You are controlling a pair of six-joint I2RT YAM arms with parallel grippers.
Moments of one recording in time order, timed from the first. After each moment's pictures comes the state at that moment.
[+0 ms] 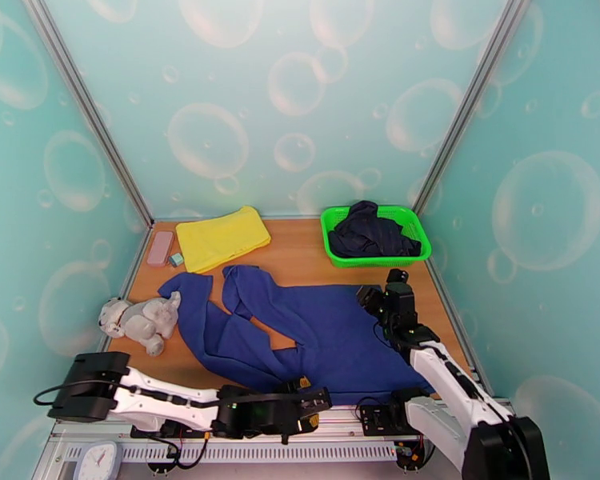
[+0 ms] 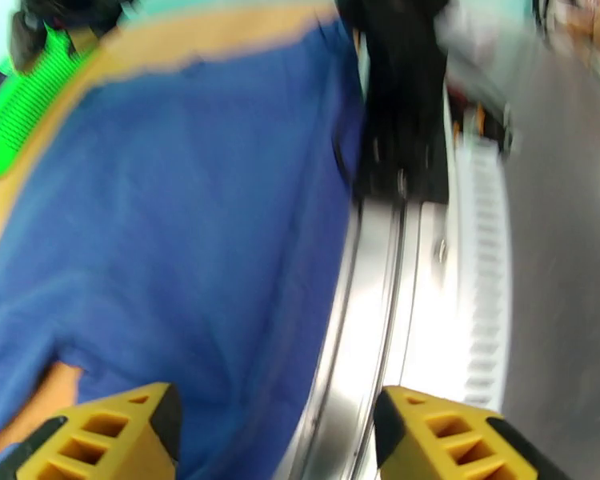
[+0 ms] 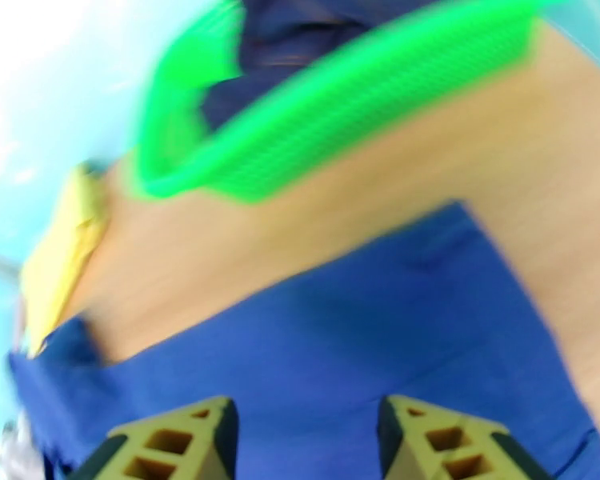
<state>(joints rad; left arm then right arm) -1.64 1.26 0.59 0.11 -0.41 -0.04 0.20 0.92 0.48 -0.14 -0.01 0.59</state>
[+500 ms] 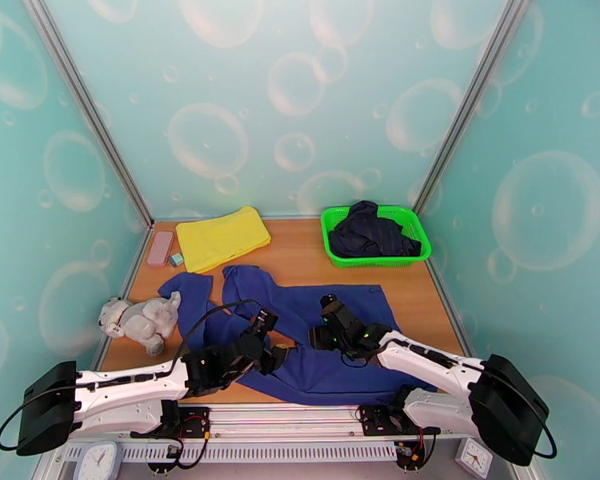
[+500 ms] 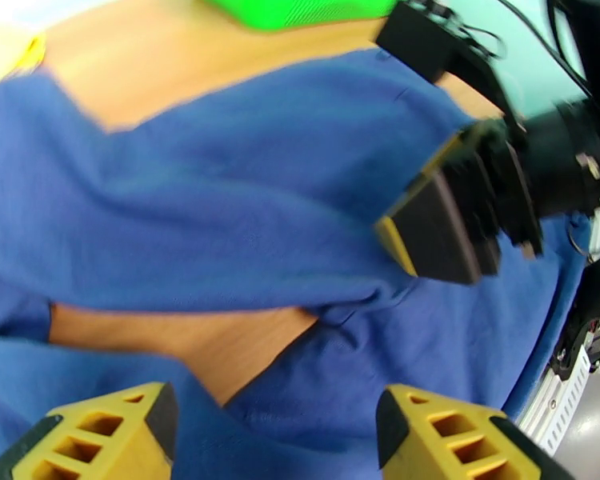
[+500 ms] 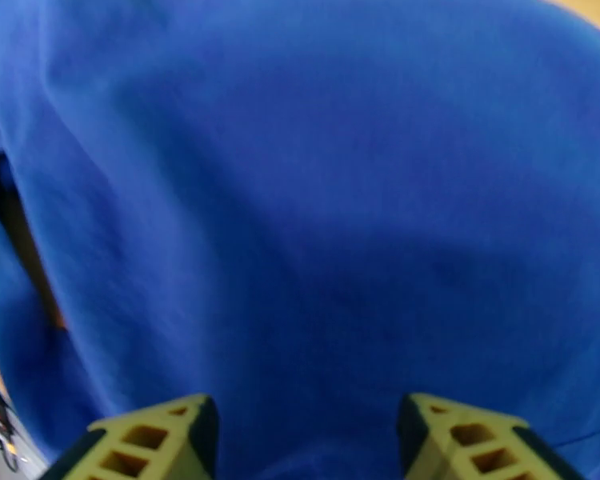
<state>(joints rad) -1.15 1.14 0.52 -0.09 -0.32 -0.45 0.76 1.24 0.55 -0.36 0.08 0.58</state>
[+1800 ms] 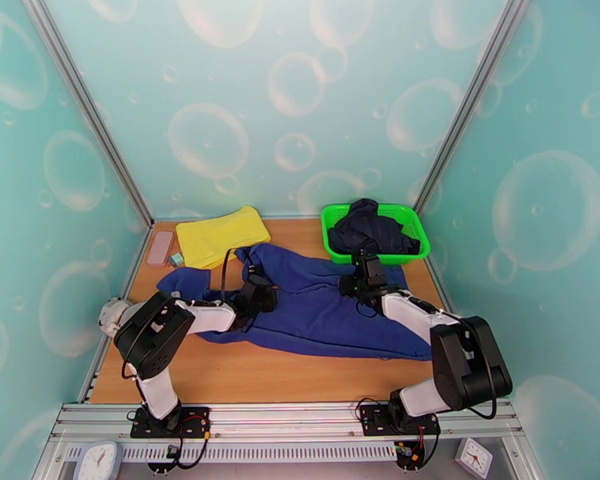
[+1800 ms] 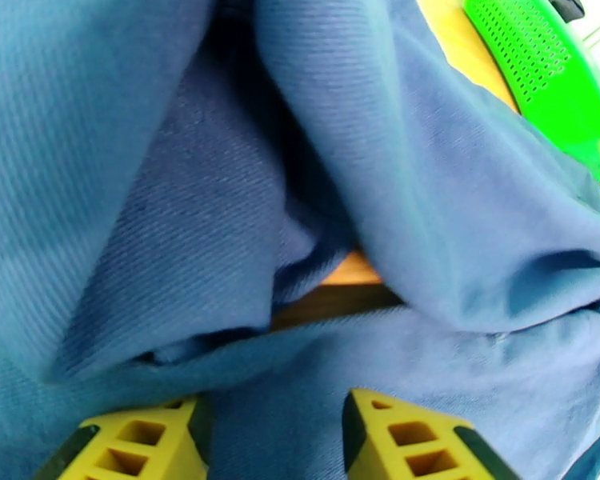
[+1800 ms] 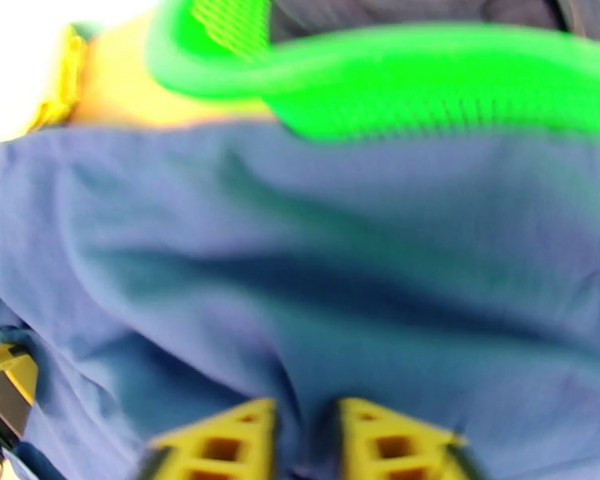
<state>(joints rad) -0.68 1.81 0.83 0.23 -0.16 -0.53 0.21 1.45 0.78 -0.08 -0.03 0.30</state>
